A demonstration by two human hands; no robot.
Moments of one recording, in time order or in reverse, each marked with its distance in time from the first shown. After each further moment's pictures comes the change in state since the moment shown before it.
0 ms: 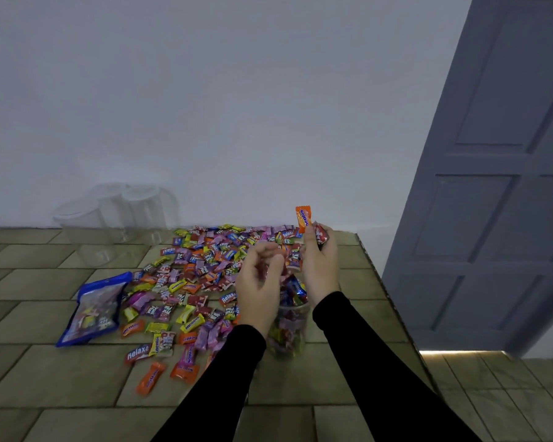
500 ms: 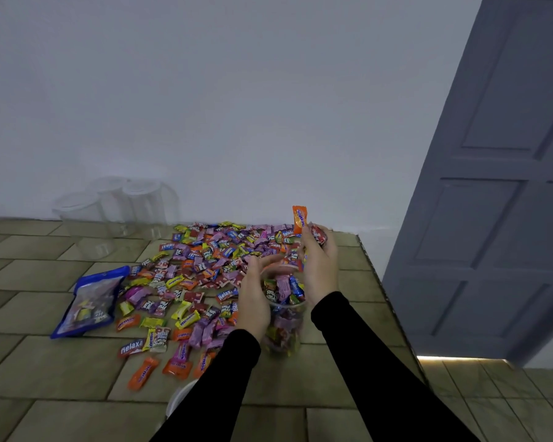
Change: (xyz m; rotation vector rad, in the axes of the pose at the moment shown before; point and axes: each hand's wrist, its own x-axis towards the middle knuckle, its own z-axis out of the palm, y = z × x) left_hand -0.005 -0.029 0.003 -0.071 -0.078 -0.265; right_hand -0.007 -0.014 -0.007 0.217 -0.038 0.092
